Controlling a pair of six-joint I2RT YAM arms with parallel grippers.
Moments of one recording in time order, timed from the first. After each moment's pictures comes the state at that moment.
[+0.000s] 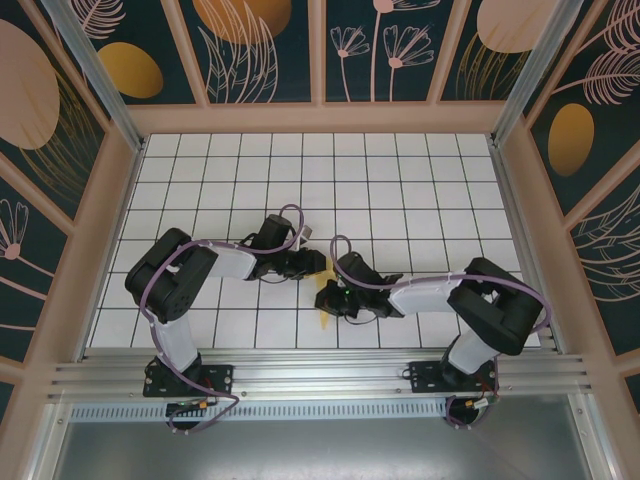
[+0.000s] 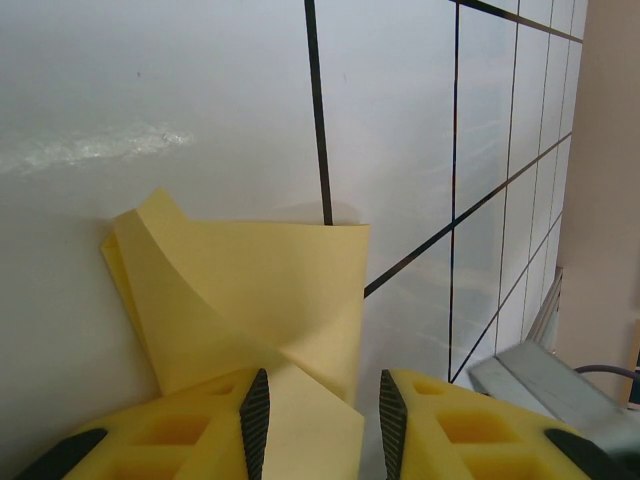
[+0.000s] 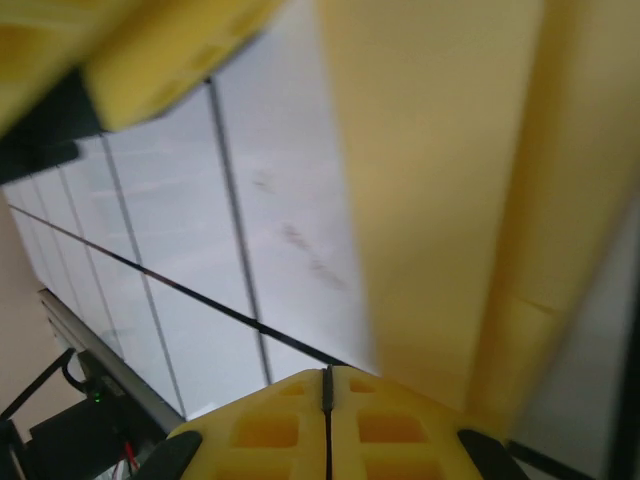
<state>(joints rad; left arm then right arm) -0.61 1.85 0.78 0.24 0.65 -0.83 0.95 1.57 0.54 0.17 -0.32 1.19</state>
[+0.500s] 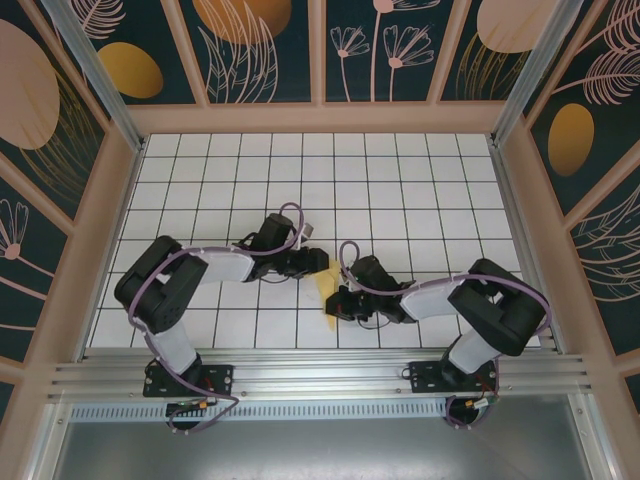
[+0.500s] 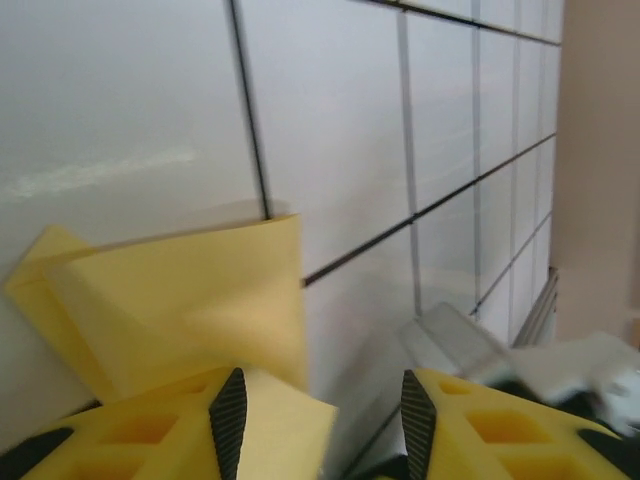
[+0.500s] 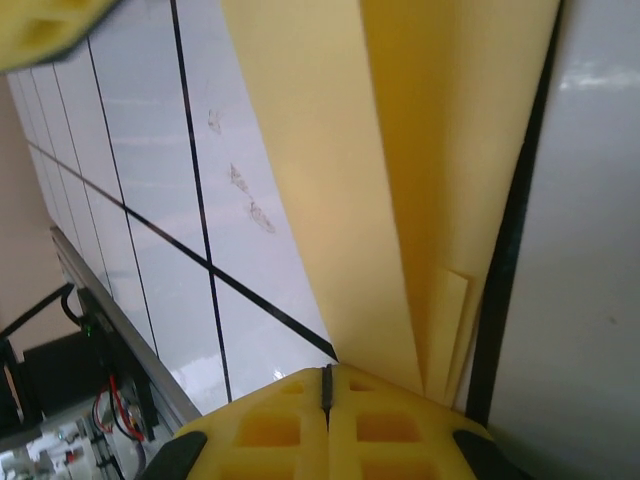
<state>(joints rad) -0.63 1.73 0.77 0.19 0.60 -0.83 0.85 1.55 0.42 0.32 -0.49 1.03</state>
